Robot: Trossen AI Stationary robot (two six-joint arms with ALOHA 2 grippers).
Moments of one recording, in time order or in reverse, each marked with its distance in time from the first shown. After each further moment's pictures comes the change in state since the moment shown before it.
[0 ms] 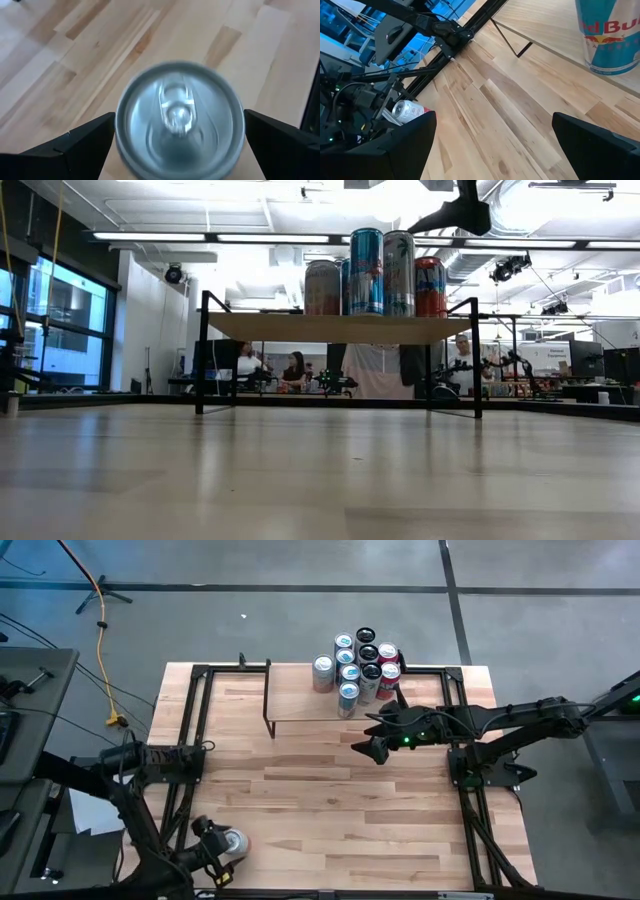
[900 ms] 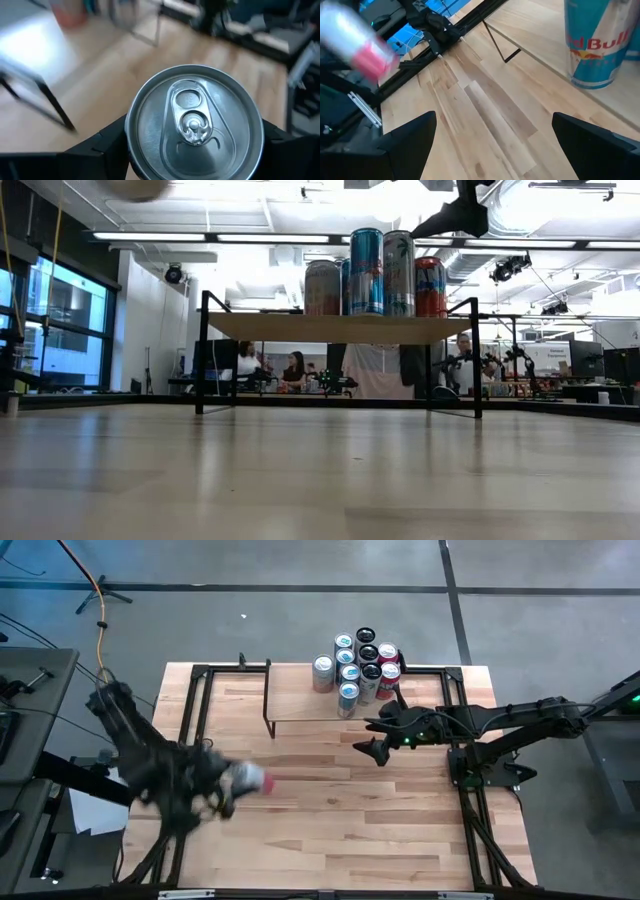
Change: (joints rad) left arm 0.320 -0.605 0.000 -0.026 -0.260 0.527; right arm -0.003 0.000 0.000 -0.031 0.044 -0.125
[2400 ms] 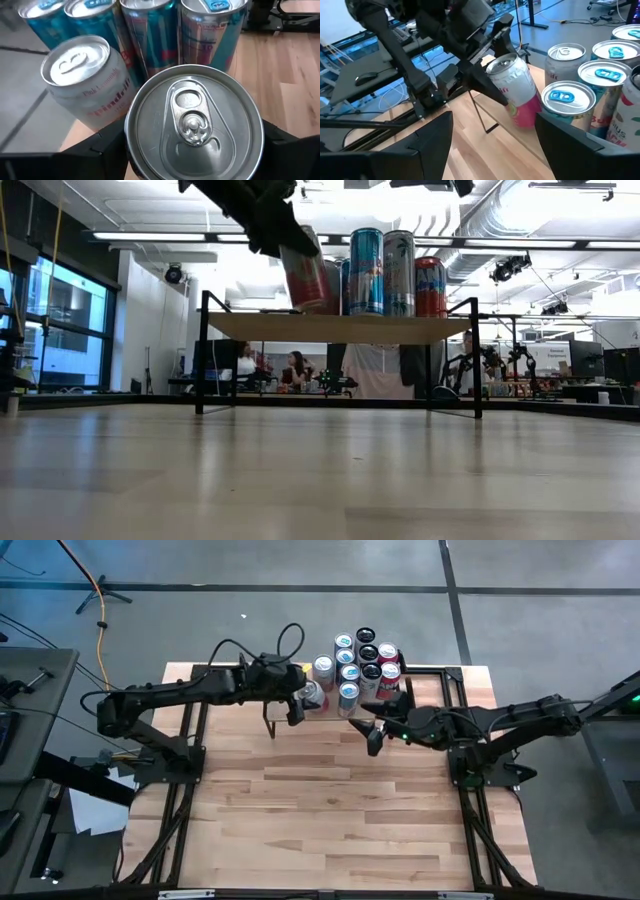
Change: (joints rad) left arm 1.217 0.165 -0.071 0.850 0.931 1.429; right arm 0.072 0.034 0.091 0.174 0.366 -0.208
